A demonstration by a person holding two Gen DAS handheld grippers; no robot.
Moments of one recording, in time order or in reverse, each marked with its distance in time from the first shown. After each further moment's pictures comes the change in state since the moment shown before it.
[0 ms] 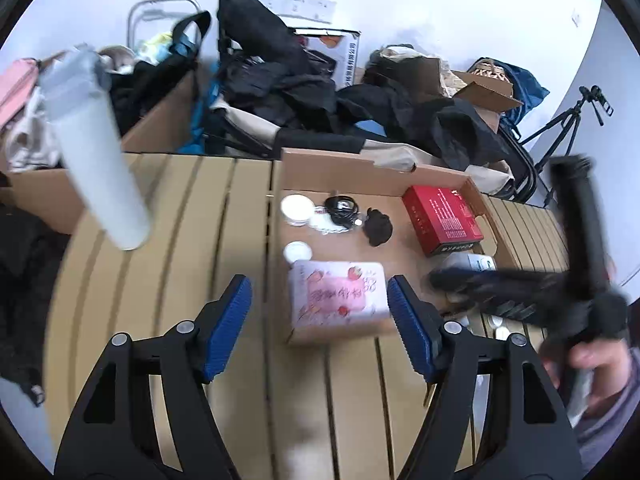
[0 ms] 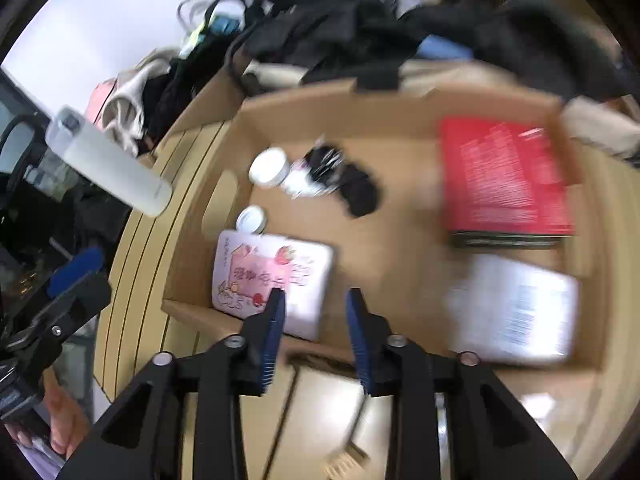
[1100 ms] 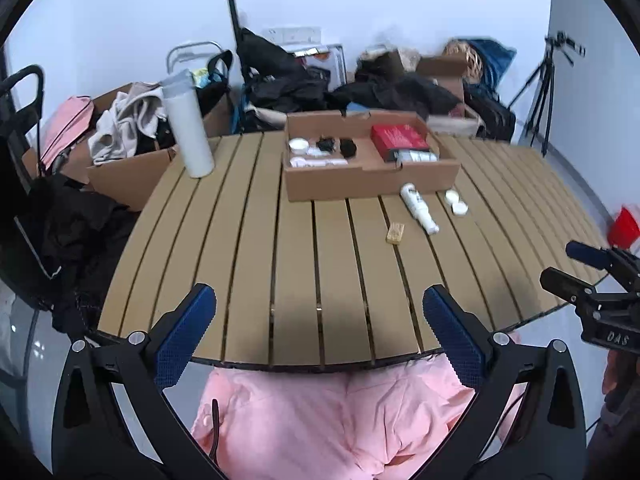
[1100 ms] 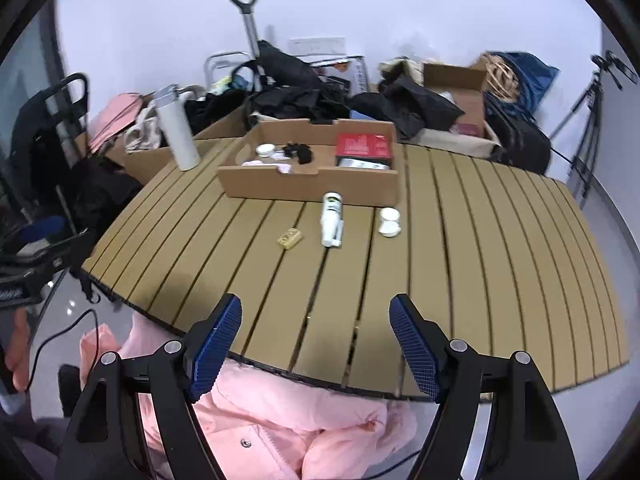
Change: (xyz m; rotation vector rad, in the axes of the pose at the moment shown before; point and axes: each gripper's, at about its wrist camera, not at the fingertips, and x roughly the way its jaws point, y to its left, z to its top) left arm -0.158 -0.086 -0.193 0.141 -0.071 0.174; right arm -0.204 0.018 -0.287 -0.137 -0.328 -0.199
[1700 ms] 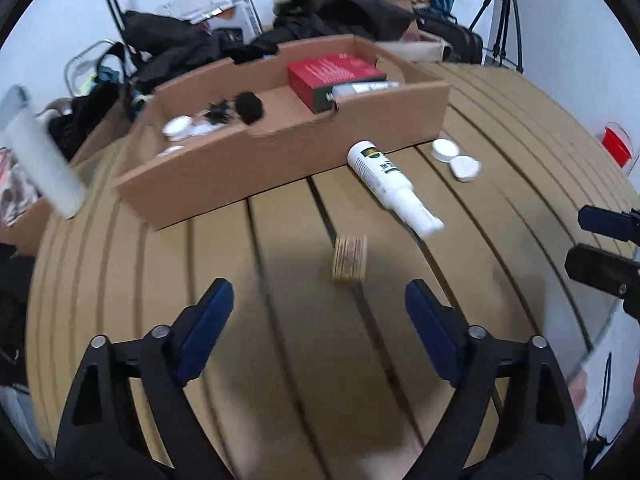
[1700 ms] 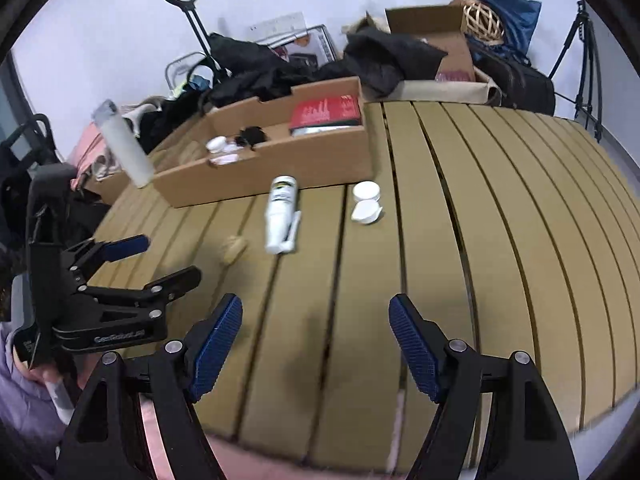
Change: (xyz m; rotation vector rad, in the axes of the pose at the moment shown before) left arm 0.208 -0.088 0.030 0.217 0.119 -0.114; right arm 0.117 -0.076 0.003 0.182 0.051 0.038
